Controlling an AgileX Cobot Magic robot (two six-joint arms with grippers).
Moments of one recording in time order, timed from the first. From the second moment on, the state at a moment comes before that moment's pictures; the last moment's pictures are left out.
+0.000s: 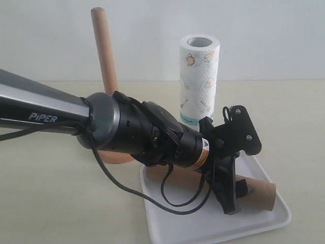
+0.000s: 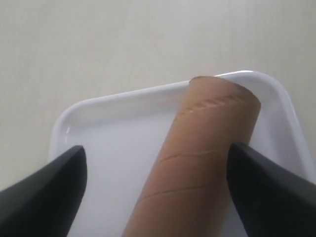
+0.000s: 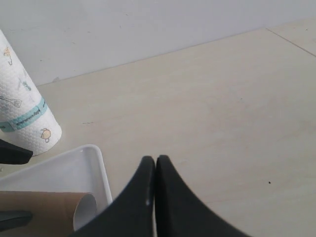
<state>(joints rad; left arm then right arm) -0.91 2.11 -1.31 1.74 -0.21 -1.21 -0.01 0.00 0.00 -0.05 0.33 0.29</state>
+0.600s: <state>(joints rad) -0.91 1.84 -1.13 1.75 -0.11 -1.30 -0.01 0.00 0.00 -0.05 0.33 0.29</state>
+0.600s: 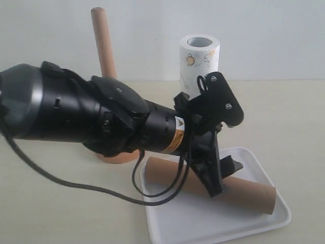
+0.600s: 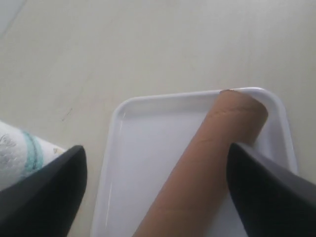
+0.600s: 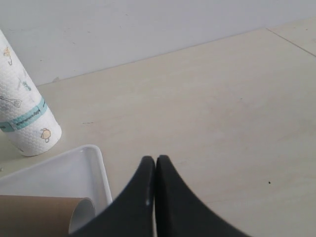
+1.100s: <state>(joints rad) -0.91 1.48 -0.79 1.74 -0.01 -1.39 -0.01 0.00 0.00 -0.05 0.33 0.29</state>
